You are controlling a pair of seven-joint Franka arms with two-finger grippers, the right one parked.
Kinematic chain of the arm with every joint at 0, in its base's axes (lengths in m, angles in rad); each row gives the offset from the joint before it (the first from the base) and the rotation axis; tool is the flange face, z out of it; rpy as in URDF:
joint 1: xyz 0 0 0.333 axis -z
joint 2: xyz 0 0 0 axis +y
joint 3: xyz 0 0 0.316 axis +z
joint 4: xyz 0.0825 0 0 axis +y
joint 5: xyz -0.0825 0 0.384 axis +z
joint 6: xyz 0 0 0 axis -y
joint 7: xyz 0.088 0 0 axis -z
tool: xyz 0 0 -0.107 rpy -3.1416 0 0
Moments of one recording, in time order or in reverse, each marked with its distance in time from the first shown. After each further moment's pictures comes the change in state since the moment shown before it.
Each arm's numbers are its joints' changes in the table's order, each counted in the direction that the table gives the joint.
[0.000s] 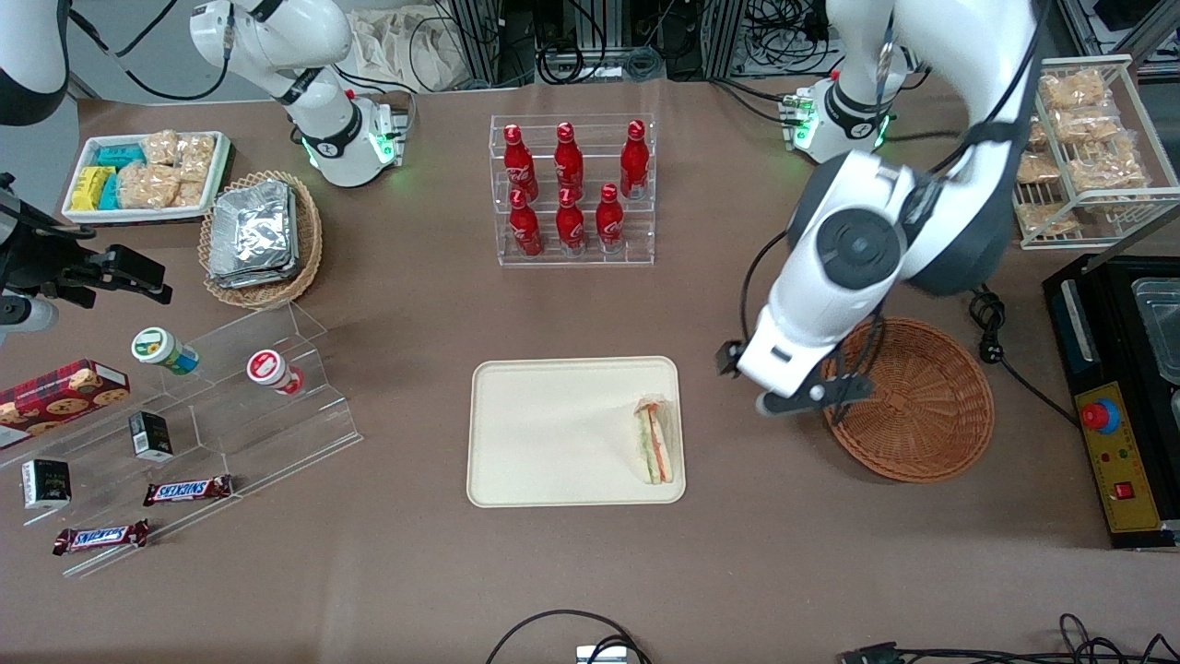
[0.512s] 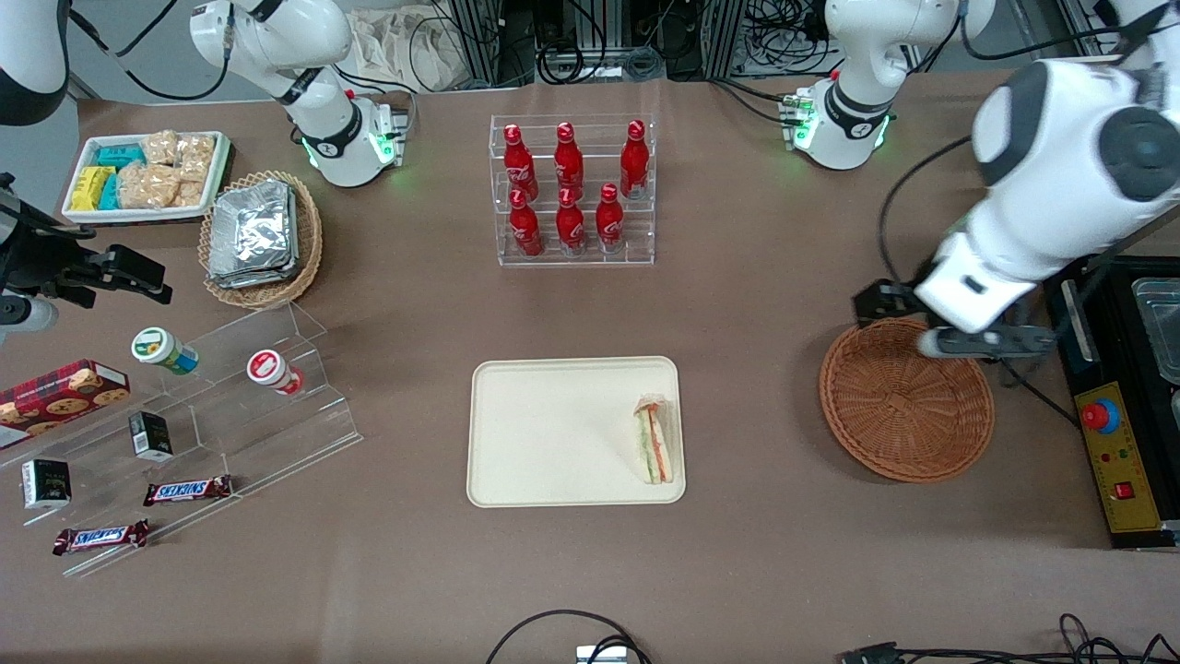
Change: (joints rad) arm -0.289 -0.236 0.011 0.178 -0.116 -0.017 0.414
